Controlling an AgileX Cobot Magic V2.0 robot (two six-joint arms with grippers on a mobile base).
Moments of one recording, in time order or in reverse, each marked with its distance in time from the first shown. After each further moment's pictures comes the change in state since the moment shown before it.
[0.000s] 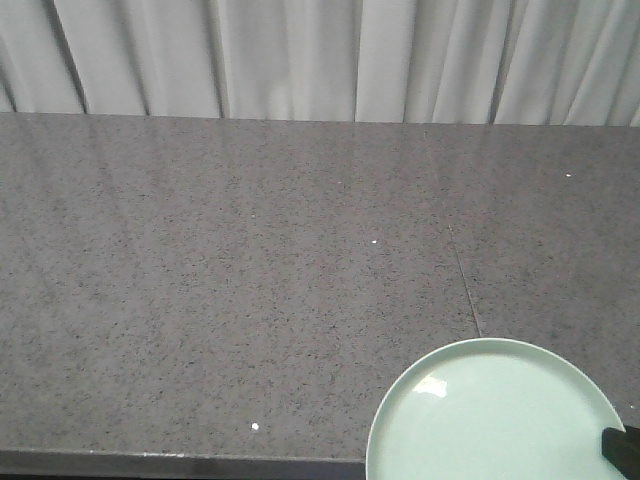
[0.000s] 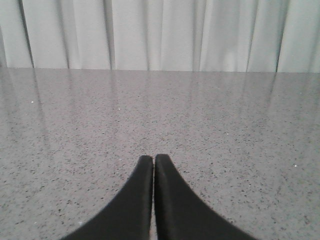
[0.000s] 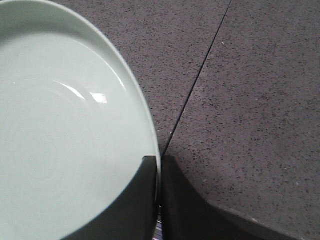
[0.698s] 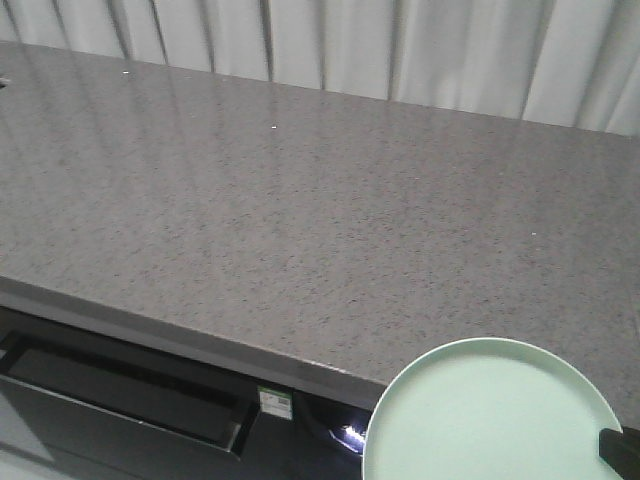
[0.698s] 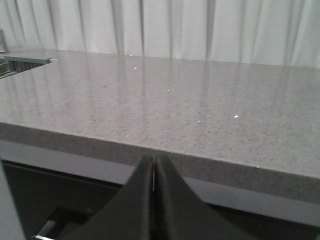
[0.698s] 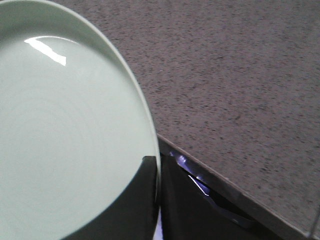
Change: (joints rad) left arm 0.000 0.000 0.000 0.000 0.000 0.000; right arm 0.000 0.000 0.000 0.017 0.000 0.000
